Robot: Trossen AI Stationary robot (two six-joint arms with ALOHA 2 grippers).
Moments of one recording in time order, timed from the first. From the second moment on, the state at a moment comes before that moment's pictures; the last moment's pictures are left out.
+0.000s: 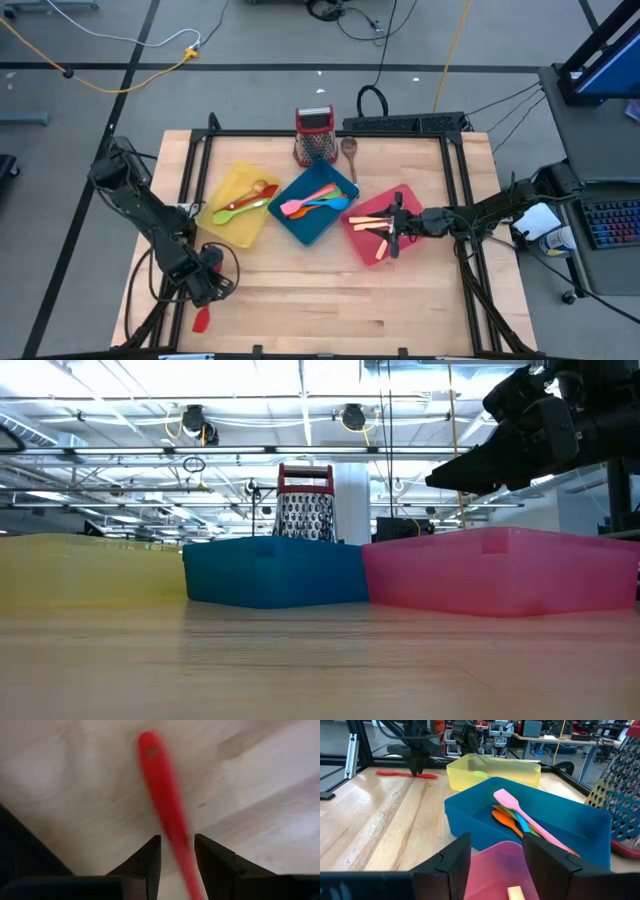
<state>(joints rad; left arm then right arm) -0.93 1.31 0.59 -0.68 0.05 -2.02 0.22 1.18 0.21 0.79 0.33 0.01</state>
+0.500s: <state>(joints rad) -0.96 1.33 0.58 -0.60 -0.08 -1.98 0.22 1.18 0.21 0.80 0.33 -0.02</state>
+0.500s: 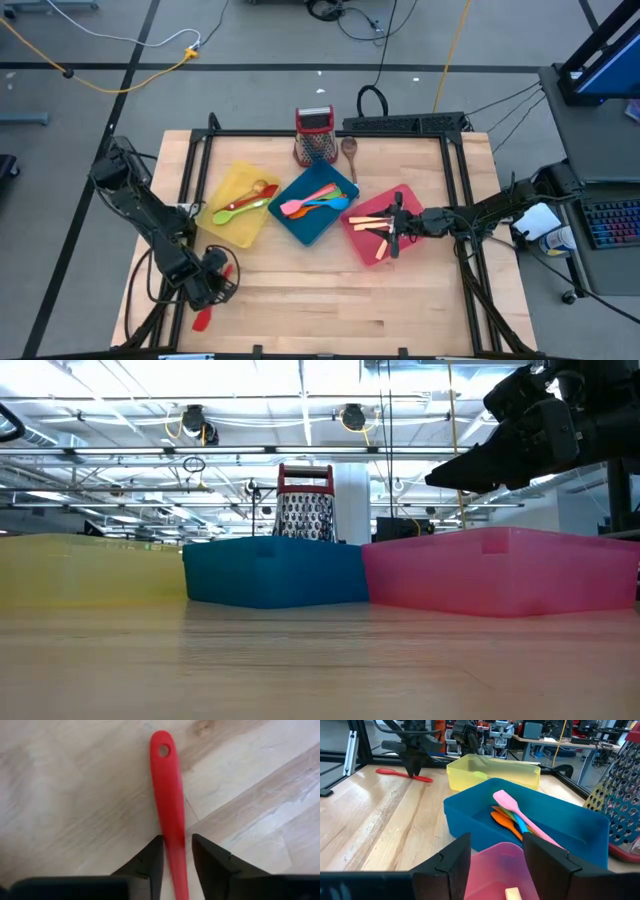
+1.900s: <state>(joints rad) -0.80 1.55 0.59 -0.19 -0.19 -1.50 0.22 1.18 0.21 0.80 0.34 -0.01</state>
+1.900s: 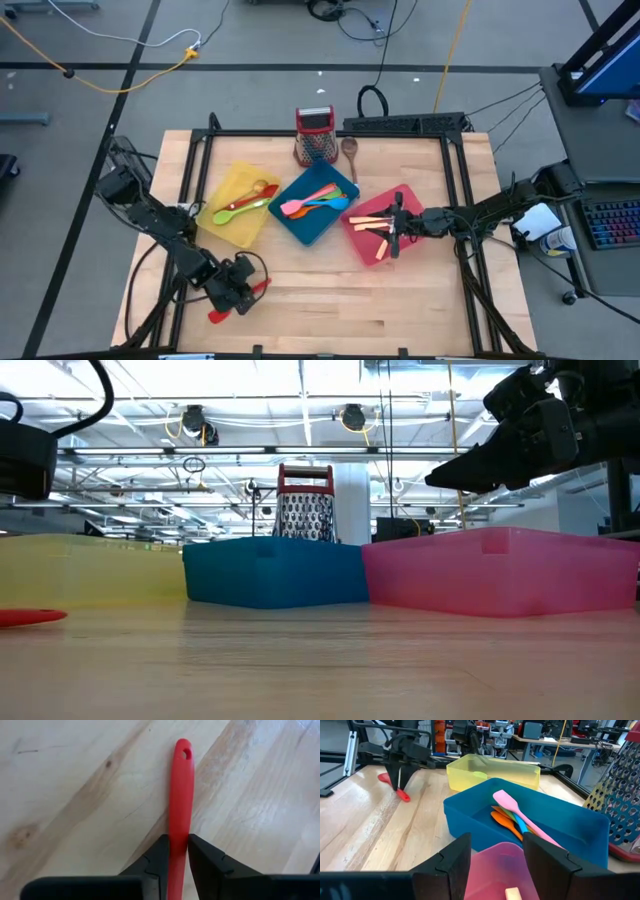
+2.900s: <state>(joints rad) -0.66 1.55 0.59 -0.01 -0.37 -0.97 0.23 1.65 0.51 1.05 0.00 -0.05</state>
